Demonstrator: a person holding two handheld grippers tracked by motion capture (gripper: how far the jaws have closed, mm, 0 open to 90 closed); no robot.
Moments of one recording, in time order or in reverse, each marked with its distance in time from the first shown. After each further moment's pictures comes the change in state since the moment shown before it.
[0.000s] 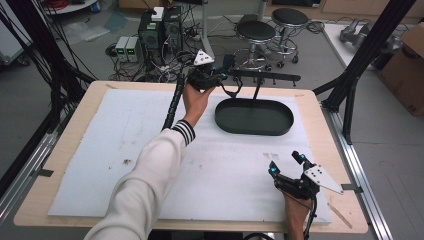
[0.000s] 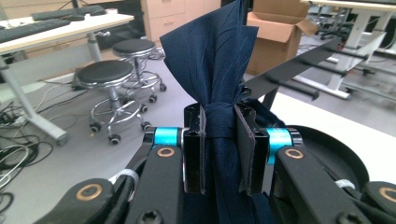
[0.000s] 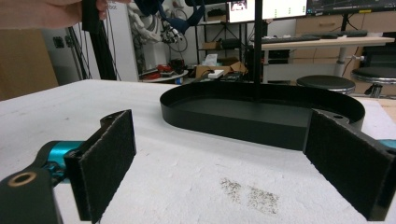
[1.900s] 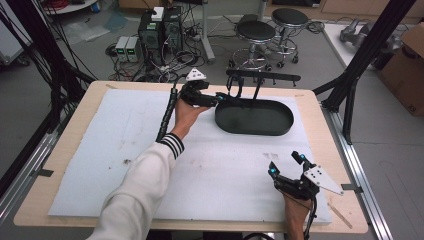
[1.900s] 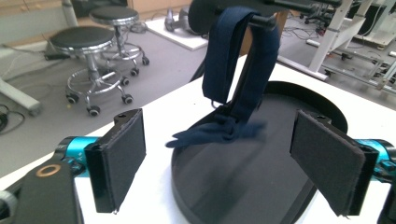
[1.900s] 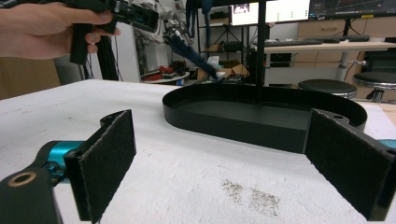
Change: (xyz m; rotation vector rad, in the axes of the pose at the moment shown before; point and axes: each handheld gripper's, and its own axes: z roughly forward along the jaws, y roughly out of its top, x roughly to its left) left arm 0.003 -0.047 -0.018 0.064 -0.073 -0.046; right arm 0.001 -0.001 -0.001 -0.016 0.011 -0.023
